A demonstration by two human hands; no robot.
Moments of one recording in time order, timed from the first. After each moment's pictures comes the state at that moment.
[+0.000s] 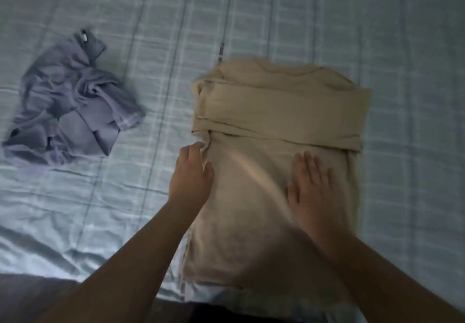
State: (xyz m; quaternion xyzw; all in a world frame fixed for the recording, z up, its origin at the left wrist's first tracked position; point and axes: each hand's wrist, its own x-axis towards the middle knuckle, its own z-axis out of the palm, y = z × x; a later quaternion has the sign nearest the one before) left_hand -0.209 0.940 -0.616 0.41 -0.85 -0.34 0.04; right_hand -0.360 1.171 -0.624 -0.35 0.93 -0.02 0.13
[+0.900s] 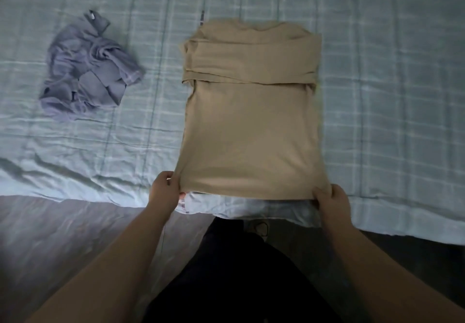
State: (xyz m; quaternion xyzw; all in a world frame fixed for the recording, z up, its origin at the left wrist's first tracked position) left_hand -0.032 1.062 -0.575 0.62 -0.62 -0.48 -0.03; right_hand -0.247 1.379 -0.572 0.14 0.87 -0.38 0.29
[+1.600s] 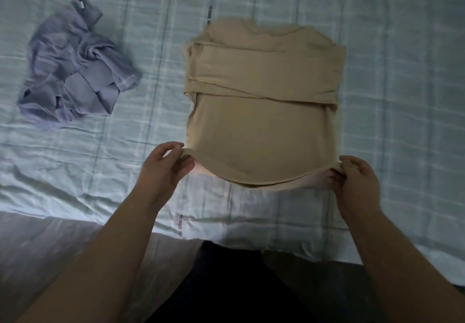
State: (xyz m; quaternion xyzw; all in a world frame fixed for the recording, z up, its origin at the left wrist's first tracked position) left_hand -0.127 0.988 -0.549 0.54 -0.37 -0.75 0.13; right_hand -0.352 1.285 -0.549 0.21 0.75 -0.58 0.24
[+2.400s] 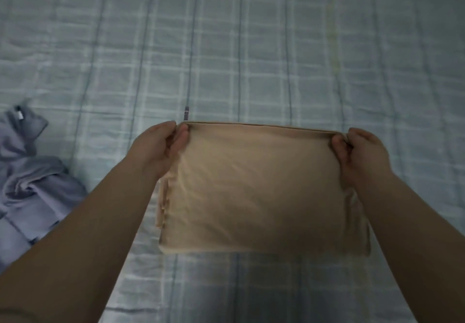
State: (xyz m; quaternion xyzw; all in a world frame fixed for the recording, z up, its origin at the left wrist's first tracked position) left_hand -0.440 0.756 -0.615 0.53 -0.27 -0.79 0.15; right_hand -0.644 1.077 -0.613 0.23 0.70 -0.65 0.18
